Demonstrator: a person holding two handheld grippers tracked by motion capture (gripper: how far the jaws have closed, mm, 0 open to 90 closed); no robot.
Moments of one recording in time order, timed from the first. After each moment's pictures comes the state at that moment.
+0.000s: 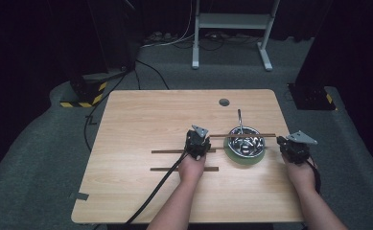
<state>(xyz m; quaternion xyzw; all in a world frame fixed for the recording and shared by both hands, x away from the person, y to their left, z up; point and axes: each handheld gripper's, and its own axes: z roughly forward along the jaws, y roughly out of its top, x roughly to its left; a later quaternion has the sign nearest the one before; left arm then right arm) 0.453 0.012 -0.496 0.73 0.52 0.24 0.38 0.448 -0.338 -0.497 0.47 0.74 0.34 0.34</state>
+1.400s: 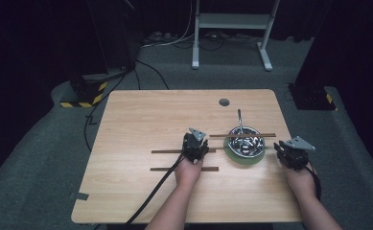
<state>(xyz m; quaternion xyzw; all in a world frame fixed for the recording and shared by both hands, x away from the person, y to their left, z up) 0.436 0.023 -0.493 0.73 0.50 0.24 0.39 0.428 -0.330 -0.500 0.46 0.75 0.33 0.34</state>
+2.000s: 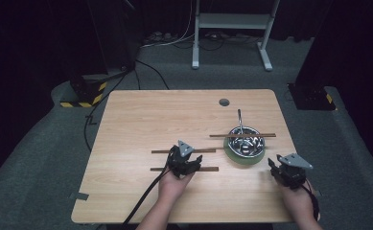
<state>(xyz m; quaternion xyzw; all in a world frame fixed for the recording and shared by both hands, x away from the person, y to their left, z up) 0.377 0.073 -0.488 0.76 0.45 0.20 0.41 0.362 -0.296 -0.493 0.47 0.75 0.32 0.33</state>
